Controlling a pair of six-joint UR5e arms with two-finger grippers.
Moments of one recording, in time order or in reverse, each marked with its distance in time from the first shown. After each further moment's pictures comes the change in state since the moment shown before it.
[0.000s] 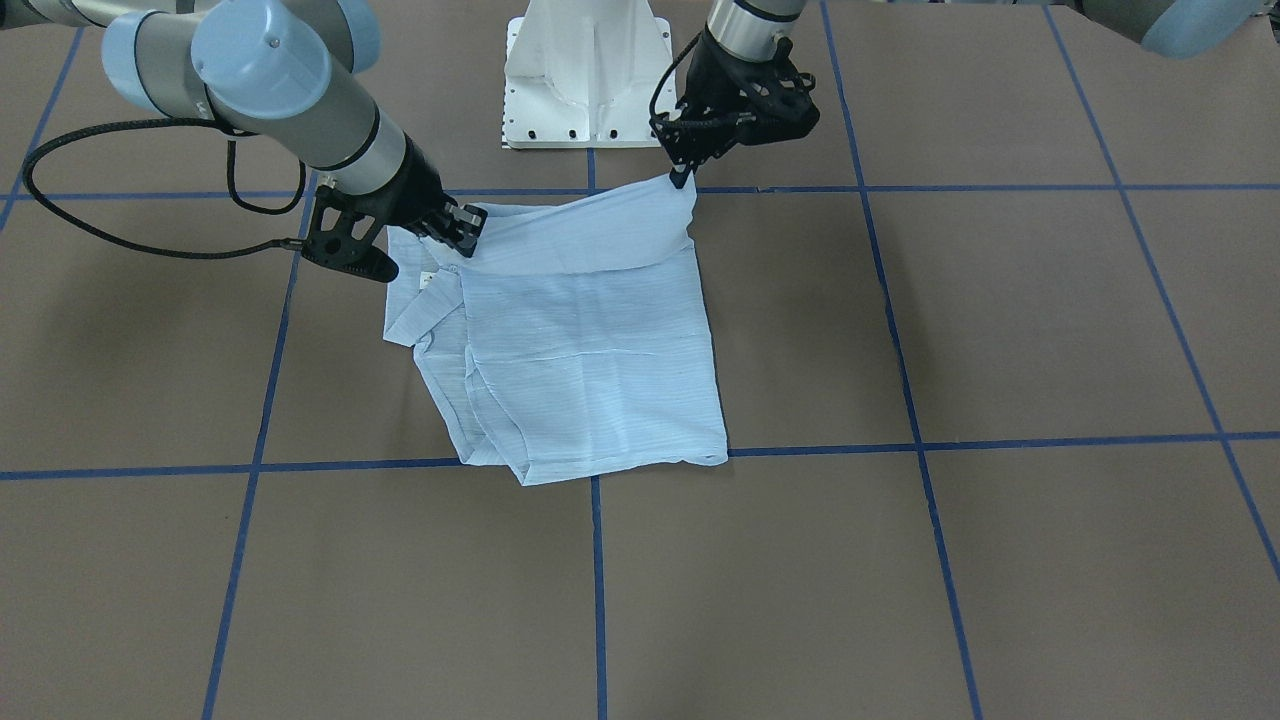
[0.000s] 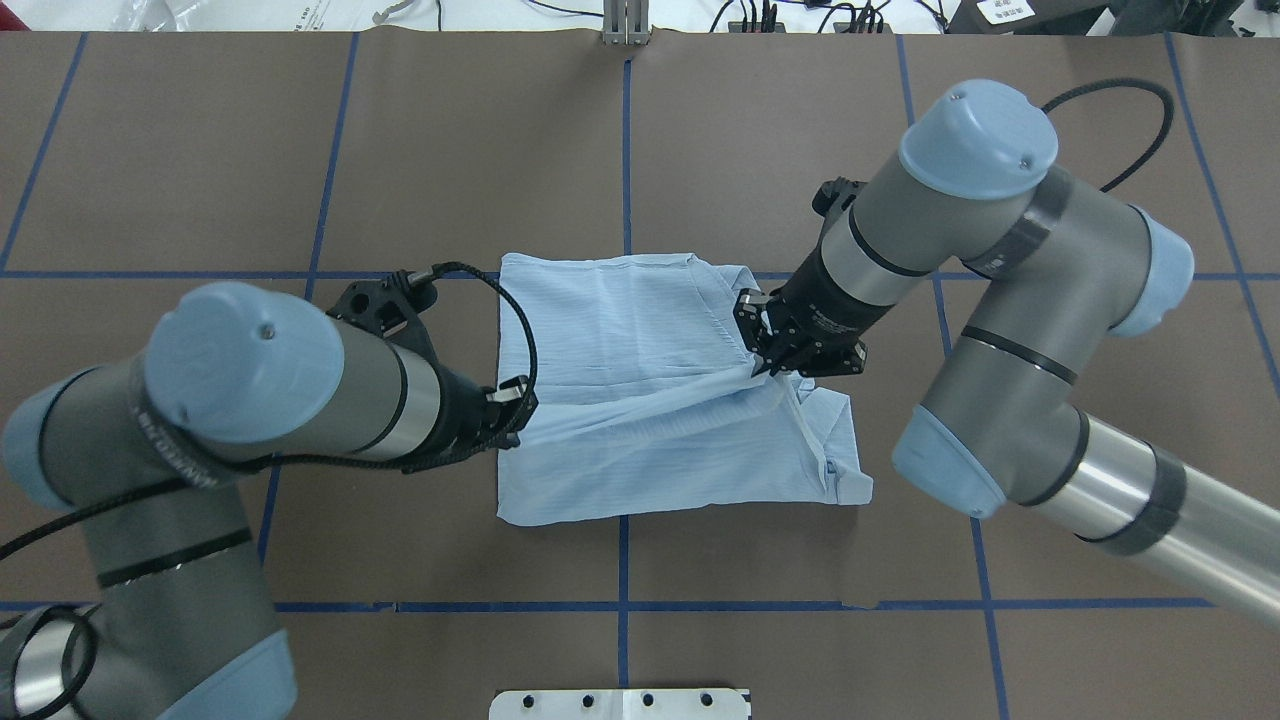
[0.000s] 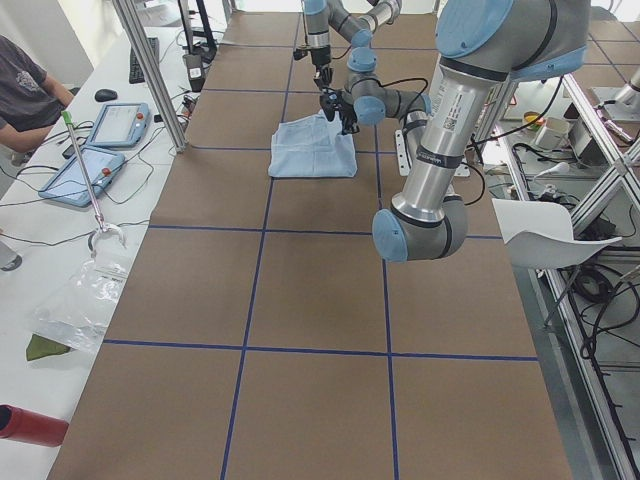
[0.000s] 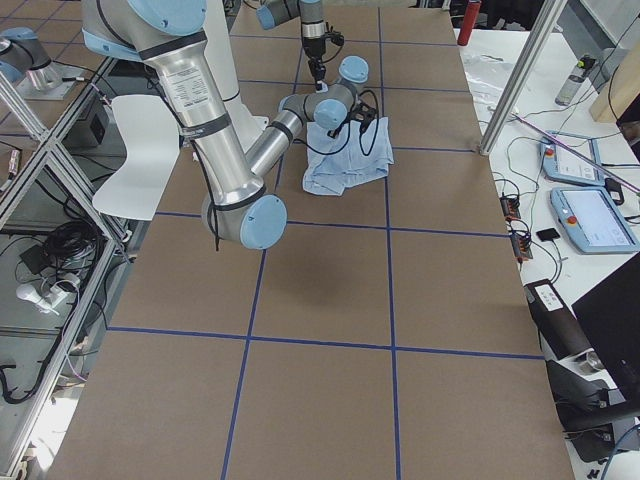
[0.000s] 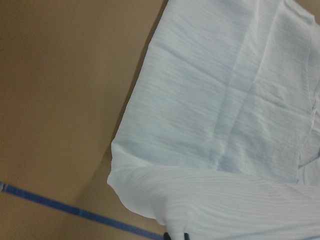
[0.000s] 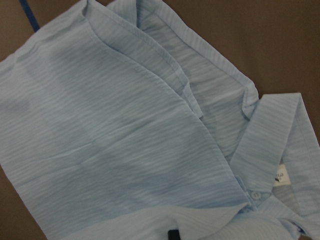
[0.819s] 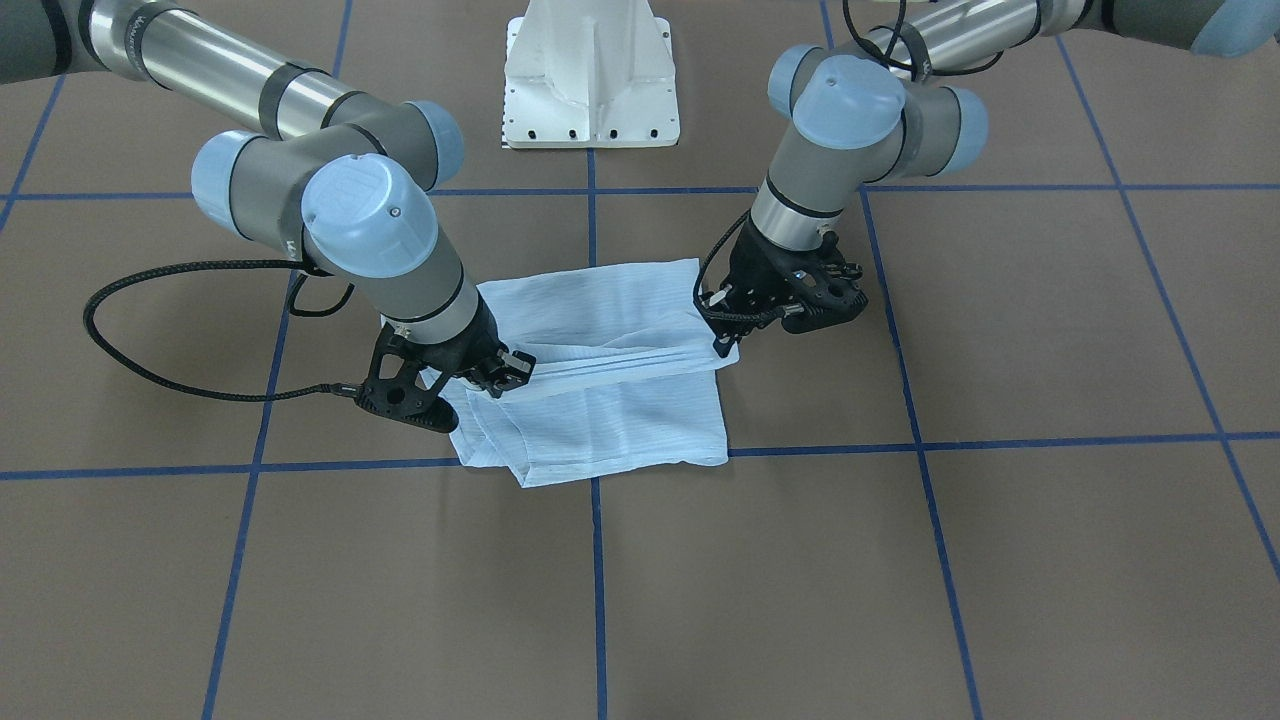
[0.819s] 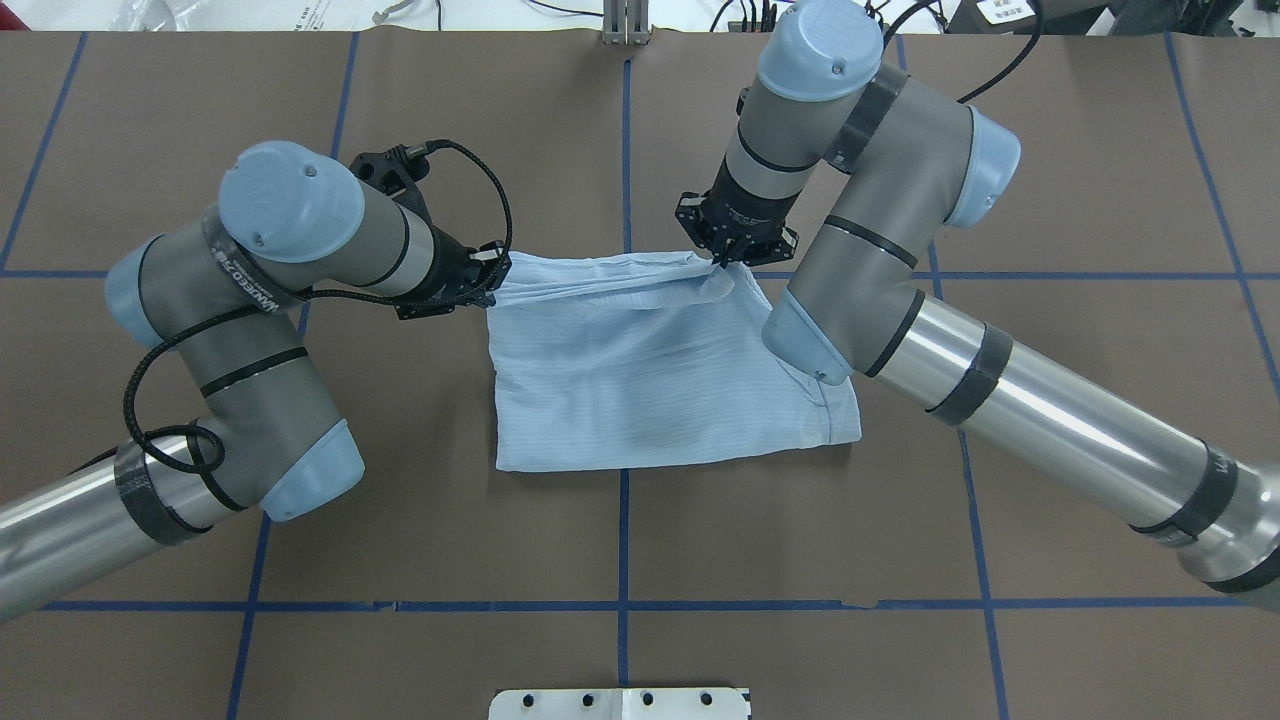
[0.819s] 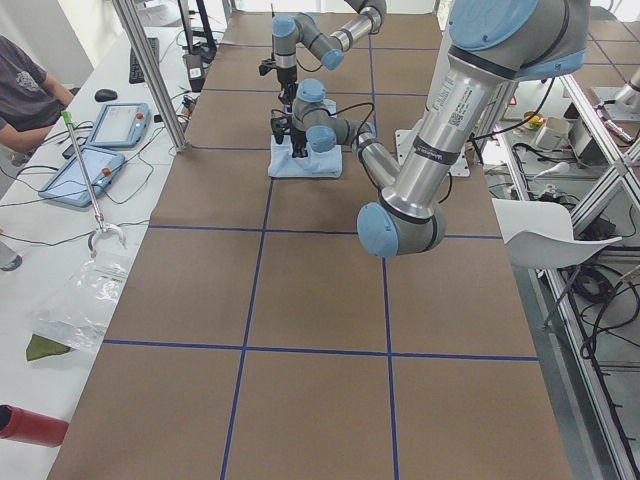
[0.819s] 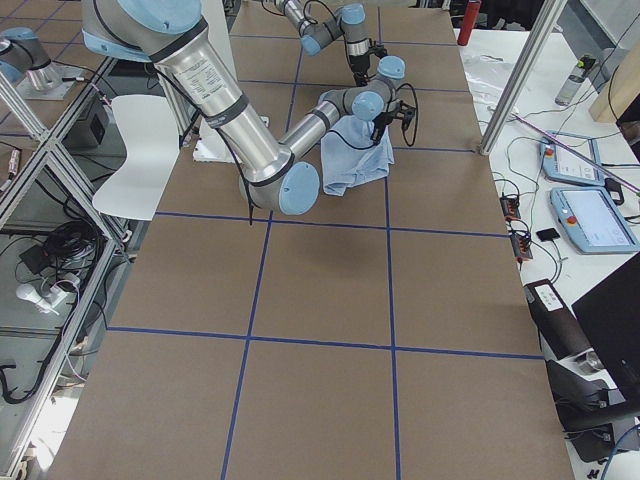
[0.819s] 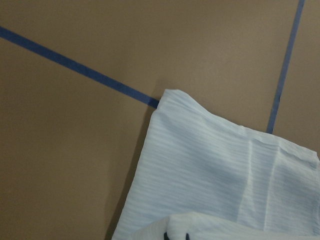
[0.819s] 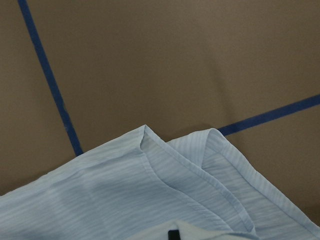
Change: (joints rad) left arm -0.182 -0.056 0.352 -0.263 -0.046 0.152; right arm 0.044 0.249 -0.372 0.005 -0.122 -0.128
